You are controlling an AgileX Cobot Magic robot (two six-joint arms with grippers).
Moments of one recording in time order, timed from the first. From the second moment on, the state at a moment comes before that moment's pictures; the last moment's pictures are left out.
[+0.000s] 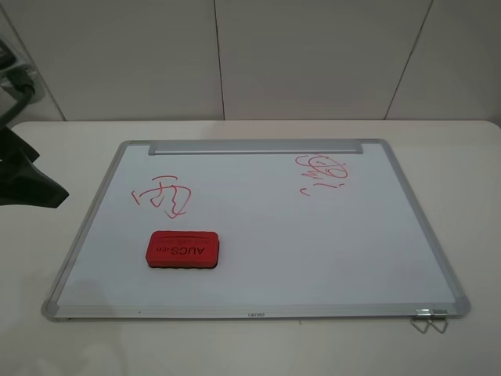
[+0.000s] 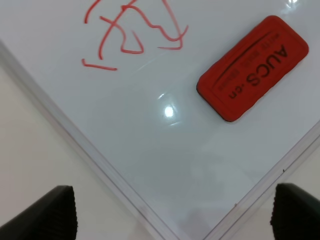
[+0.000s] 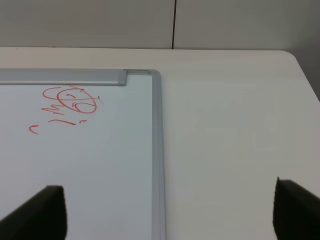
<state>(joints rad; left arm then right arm) -0.14 1.20 -0.84 -0.30 0.86 0.83 -0.08 0.00 -0.52 -0.02 1.07 -0.03</state>
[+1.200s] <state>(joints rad) -0.70 1.79 -1.03 -0.03 0.71 0.89 -0.08 0.00 -0.52 -0.02 1.07 -0.03</state>
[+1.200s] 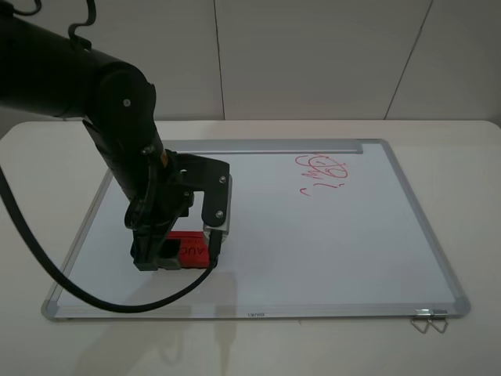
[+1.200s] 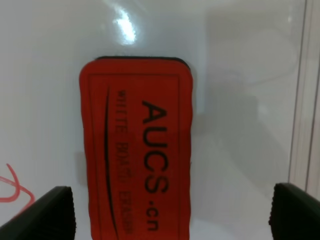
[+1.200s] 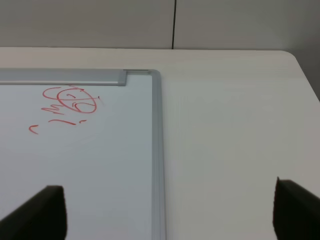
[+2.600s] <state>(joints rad) -0.62 1.92 -1.09 -0.10 0.72 1.01 -0.08 0.00 -0.52 -0.02 1.07 -0.03</state>
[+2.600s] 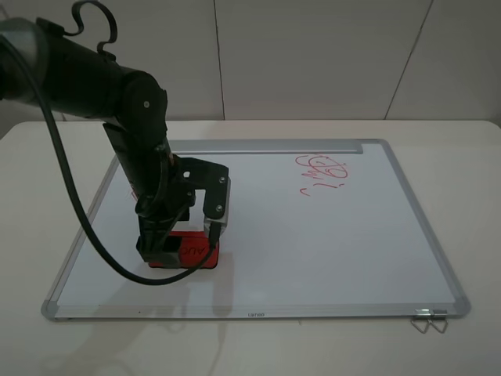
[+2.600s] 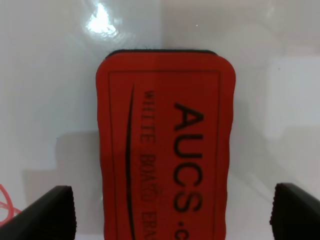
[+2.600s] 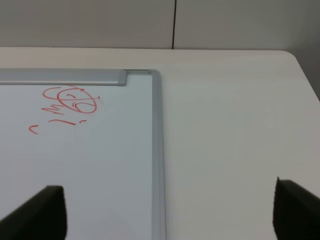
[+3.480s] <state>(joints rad) -0.62 1.95 -1.03 -0.10 0.64 1.01 -0.08 0.00 -0.52 -0.02 1.07 -0.03</state>
